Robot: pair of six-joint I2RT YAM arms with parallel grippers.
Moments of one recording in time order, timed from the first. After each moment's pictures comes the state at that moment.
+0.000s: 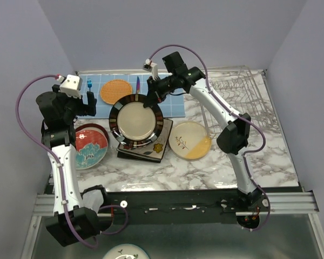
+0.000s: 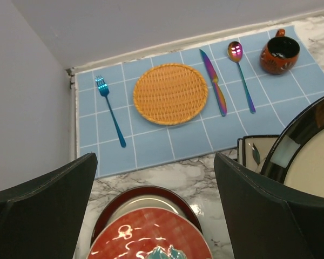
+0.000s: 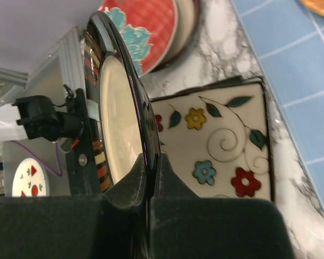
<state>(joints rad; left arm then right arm) 0.31 0.97 1.05 -0.29 0.45 0.20 0.63 2.27 2.41 -0.90 -0.82 0.00</state>
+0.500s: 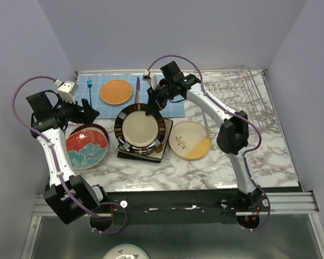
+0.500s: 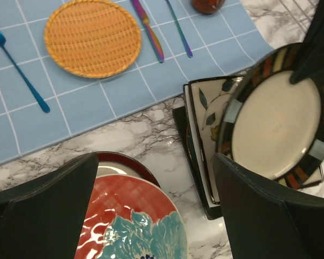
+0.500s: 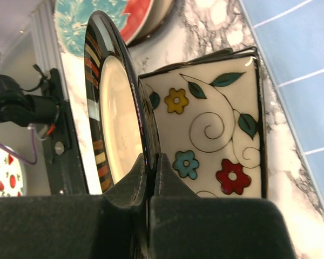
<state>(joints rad) 0.50 1.20 1.13 -0.59 0.90 0.35 0.65 2.26 2.23 -0.82 -0.81 -0.08</state>
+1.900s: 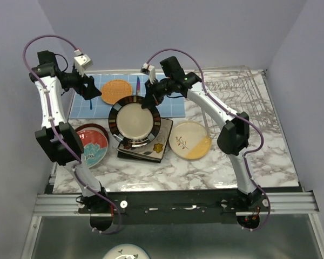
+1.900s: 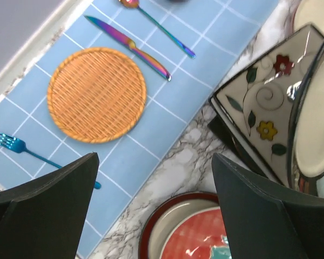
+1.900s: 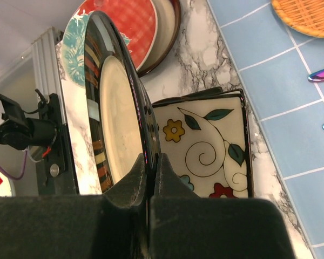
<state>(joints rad) 0.37 1.86 1.97 -1.20 1.00 0.97 0.66 2.25 2.27 -0.72 -0.77 -0.03</state>
